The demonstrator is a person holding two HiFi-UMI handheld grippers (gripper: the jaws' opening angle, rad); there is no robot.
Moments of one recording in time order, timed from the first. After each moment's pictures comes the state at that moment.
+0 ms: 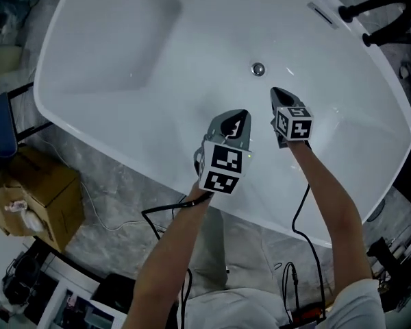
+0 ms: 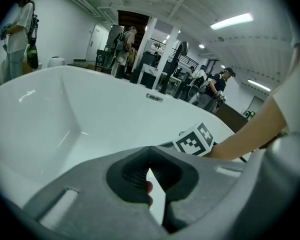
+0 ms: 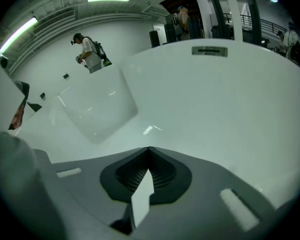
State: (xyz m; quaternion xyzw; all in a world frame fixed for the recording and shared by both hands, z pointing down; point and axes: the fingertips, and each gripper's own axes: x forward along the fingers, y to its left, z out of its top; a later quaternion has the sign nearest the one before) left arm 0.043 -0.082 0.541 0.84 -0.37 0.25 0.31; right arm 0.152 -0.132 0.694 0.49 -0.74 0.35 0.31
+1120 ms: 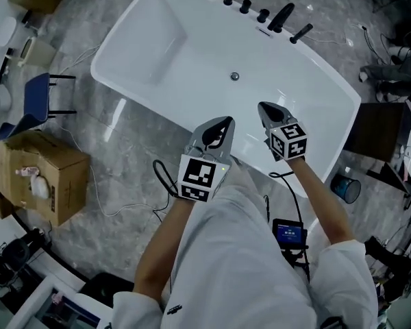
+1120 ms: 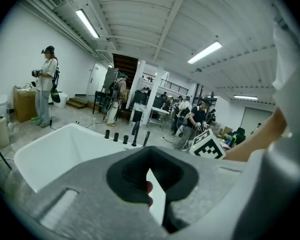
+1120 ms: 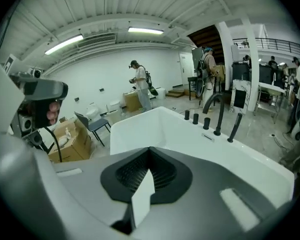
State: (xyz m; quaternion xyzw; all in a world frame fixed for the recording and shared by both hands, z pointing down) left arm 0.036 0.120 0.122 0.88 -0.42 0.12 0.20; right arm 0.135 0.067 0.244 0.43 -0.84 0.23 0.23
